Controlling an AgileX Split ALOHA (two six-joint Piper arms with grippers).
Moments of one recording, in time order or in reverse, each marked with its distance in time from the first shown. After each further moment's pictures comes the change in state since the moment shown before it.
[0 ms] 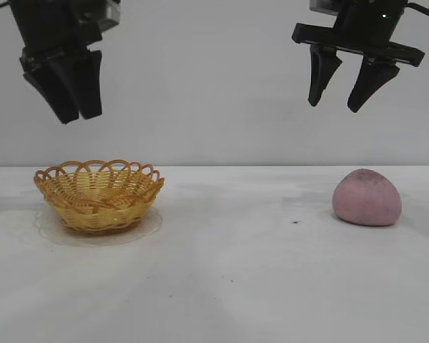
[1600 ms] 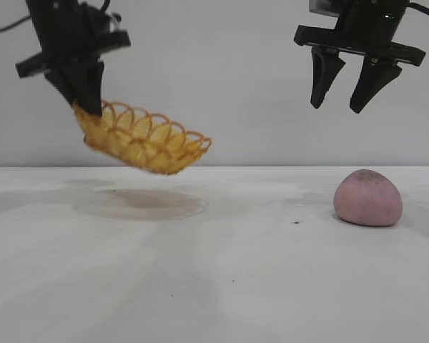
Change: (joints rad) left arm -0.002 0.051 -0.191 -0.029 0.098 -0.489; right arm 0.000 0.000 0.000 -0.018 0.014 -0.025
